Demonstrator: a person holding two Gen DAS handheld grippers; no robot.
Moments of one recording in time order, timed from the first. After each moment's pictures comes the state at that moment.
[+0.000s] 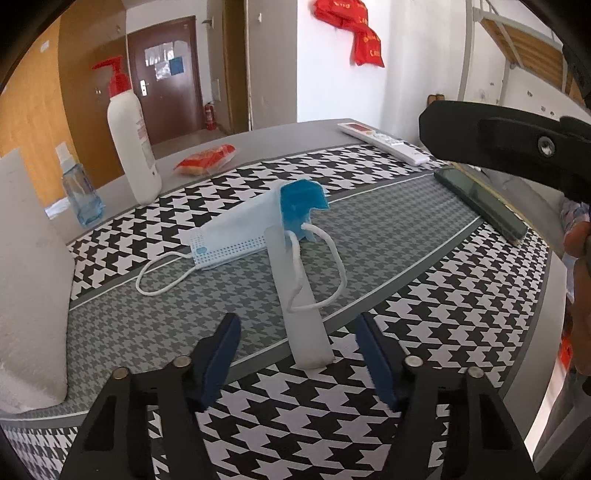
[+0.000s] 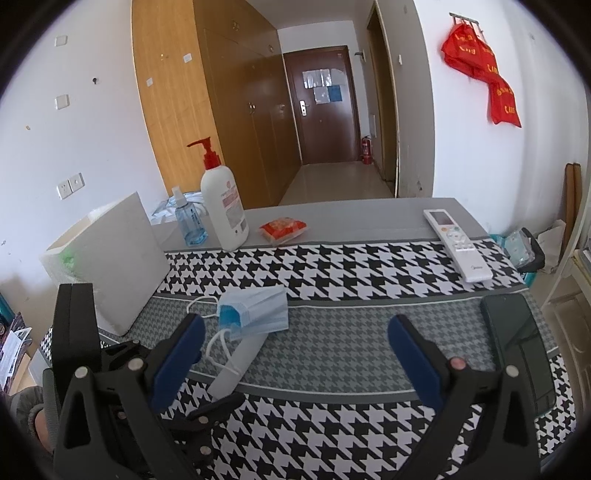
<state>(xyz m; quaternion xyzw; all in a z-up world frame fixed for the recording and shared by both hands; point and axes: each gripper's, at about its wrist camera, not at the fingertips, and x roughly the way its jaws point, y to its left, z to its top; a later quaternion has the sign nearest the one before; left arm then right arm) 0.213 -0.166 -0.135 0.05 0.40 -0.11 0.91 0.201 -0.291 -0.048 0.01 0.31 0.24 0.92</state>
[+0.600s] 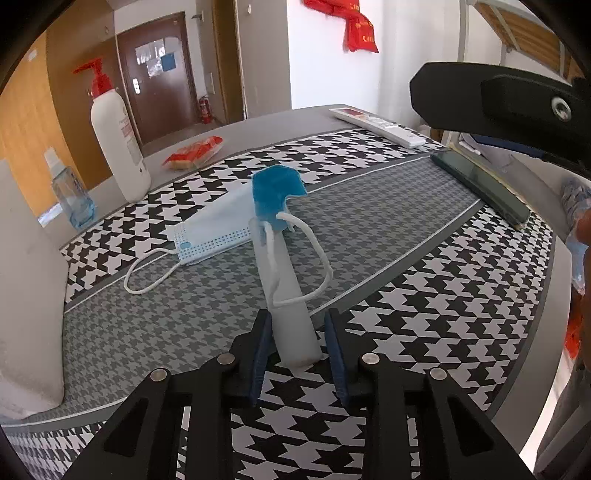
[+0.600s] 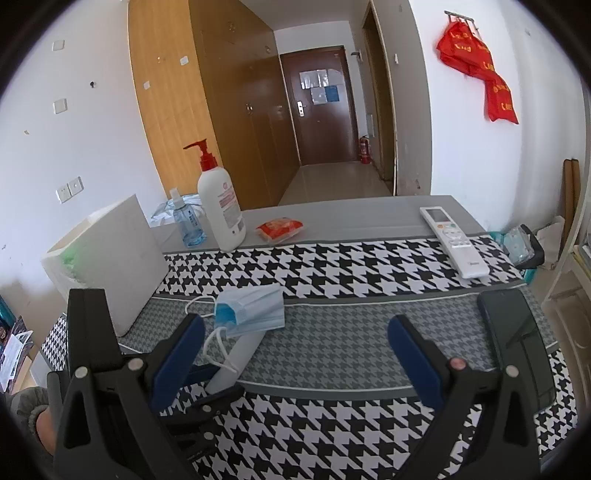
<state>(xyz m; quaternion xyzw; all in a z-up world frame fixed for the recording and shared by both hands) 0.221 -0.183 -0.143 0.07 0.42 -0.12 0.90 0.200 -0.297 -0.047 0.02 0.31 0.24 0.92</state>
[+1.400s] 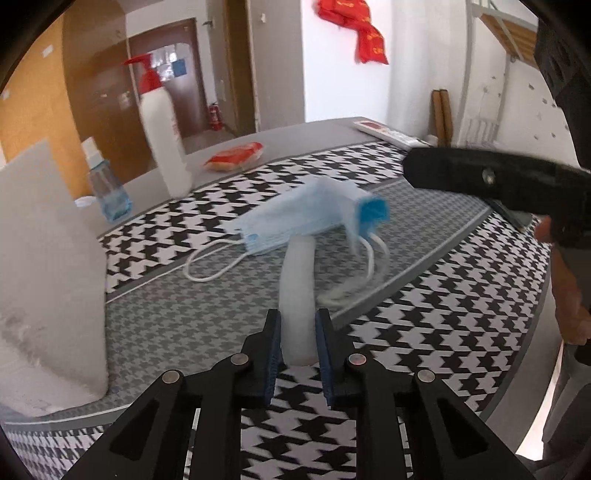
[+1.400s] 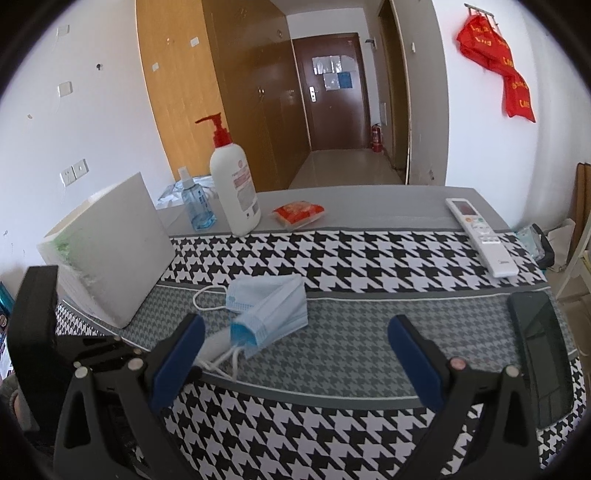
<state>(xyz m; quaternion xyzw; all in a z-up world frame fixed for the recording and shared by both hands) 0.195 -0.119 -0.125 0.06 0.40 -0.10 0.91 0.213 -0.264 -0.060 -0.01 0.34 0.26 0.91</state>
